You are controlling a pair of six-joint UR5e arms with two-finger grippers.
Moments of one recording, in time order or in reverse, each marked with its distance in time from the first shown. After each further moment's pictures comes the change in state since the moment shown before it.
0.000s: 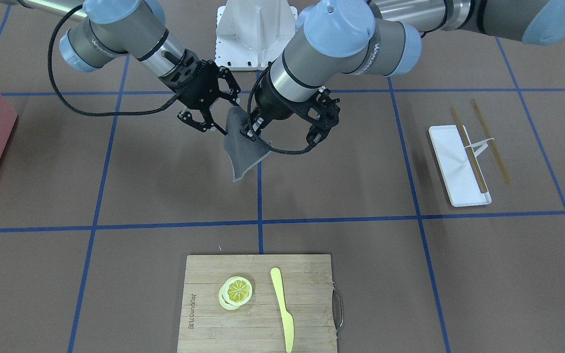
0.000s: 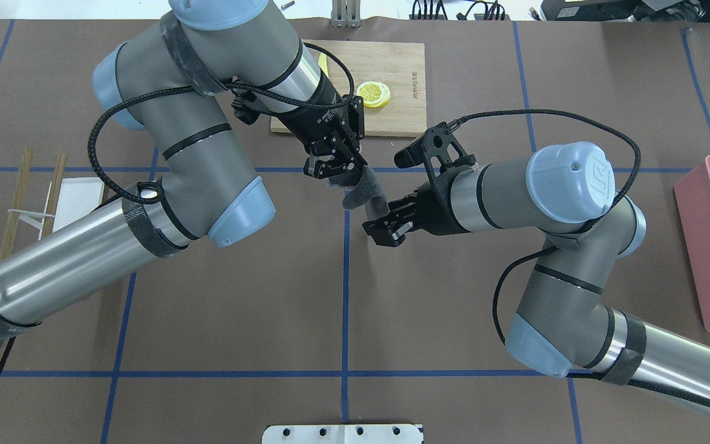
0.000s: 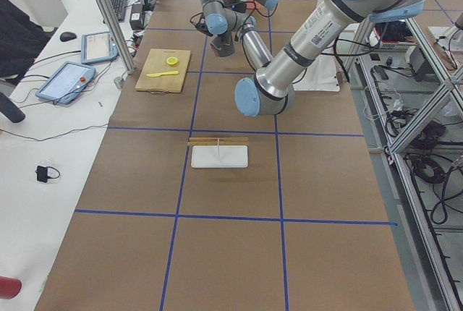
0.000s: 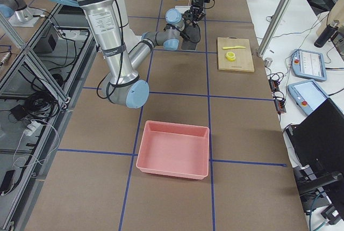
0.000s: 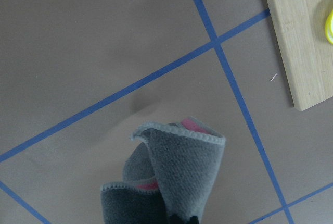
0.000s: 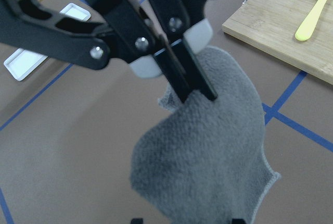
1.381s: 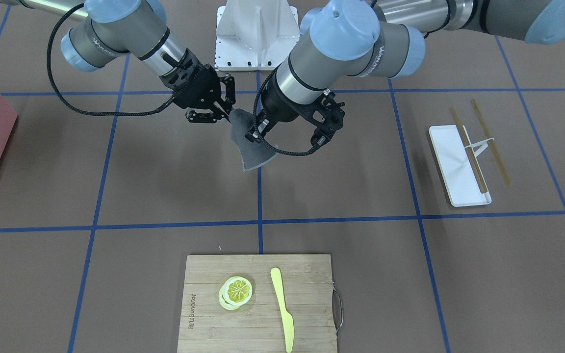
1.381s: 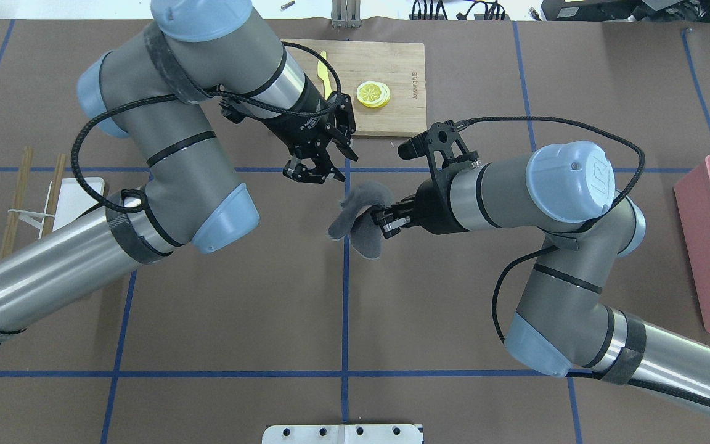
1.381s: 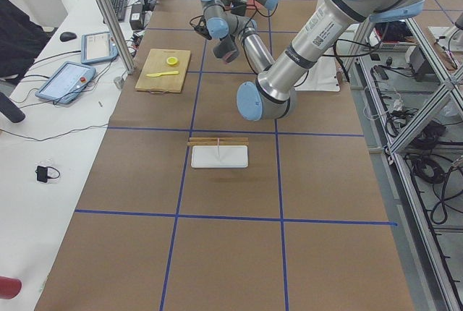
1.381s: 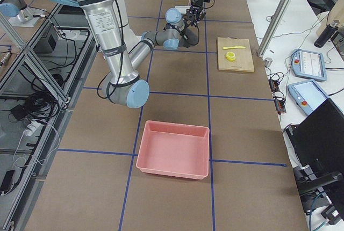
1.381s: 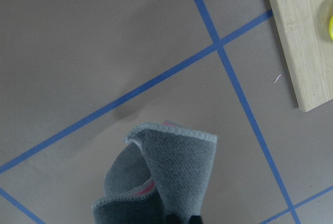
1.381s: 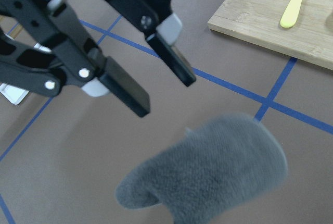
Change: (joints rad) left arm -0.009 0.059 -0.053 -0.002 0.039 0.095; right arm 0.005 0.001 0.004 0.000 -0.001 0.137
